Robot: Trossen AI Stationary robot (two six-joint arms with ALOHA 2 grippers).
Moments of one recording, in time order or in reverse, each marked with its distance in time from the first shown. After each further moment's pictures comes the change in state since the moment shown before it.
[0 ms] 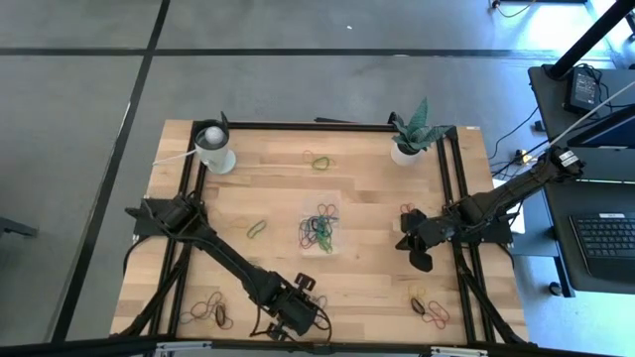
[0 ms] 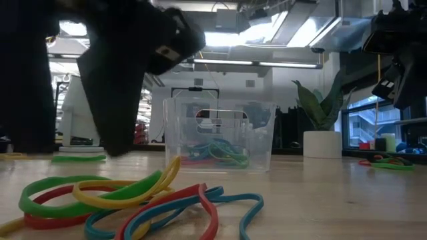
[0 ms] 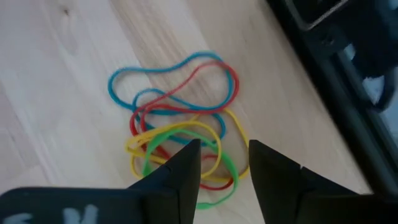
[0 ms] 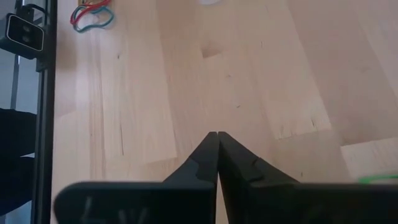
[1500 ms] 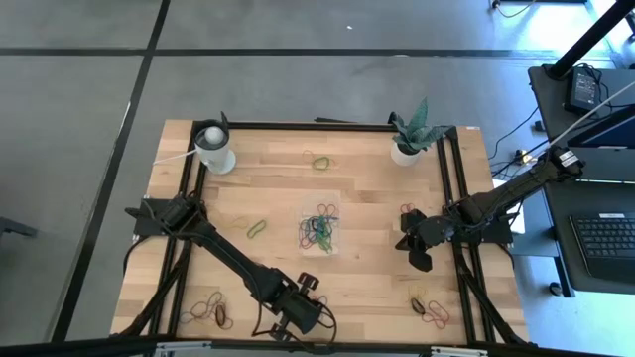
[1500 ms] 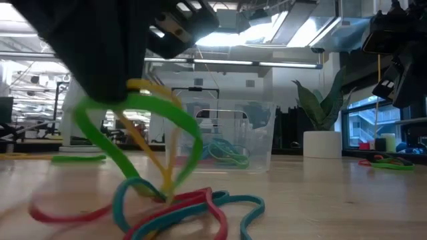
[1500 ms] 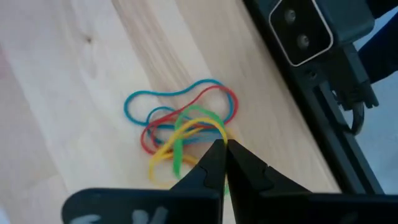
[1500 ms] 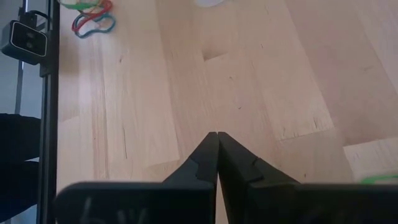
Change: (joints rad) left arm 0.020 -0.016 0.053 -0.022 0.024 -0.020; right arm 0.000 0.000 0.000 0.007 0.001 0.019
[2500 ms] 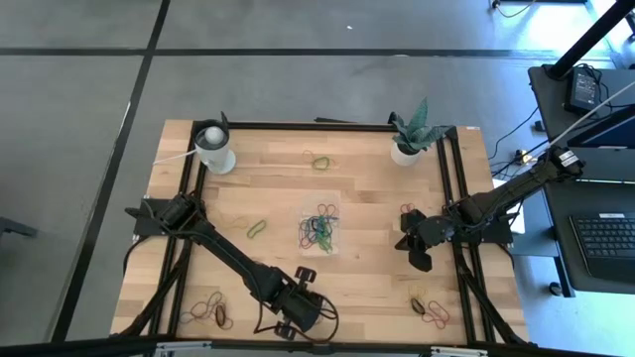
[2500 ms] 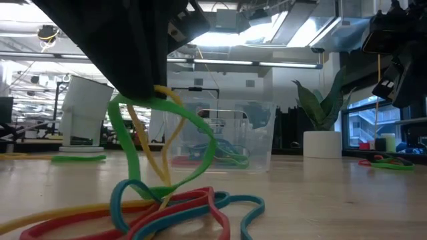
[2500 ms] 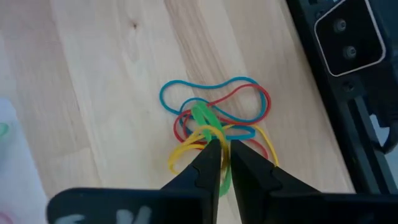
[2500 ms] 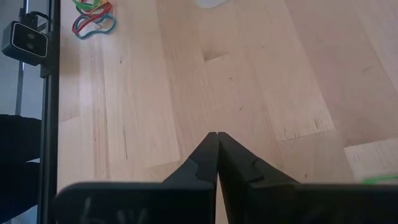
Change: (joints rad) left arm 0.003 -0.009 0.004 -0.034 -0.093 -0.115; right arm 0.000 0.000 0.000 0.003 0.000 0.000
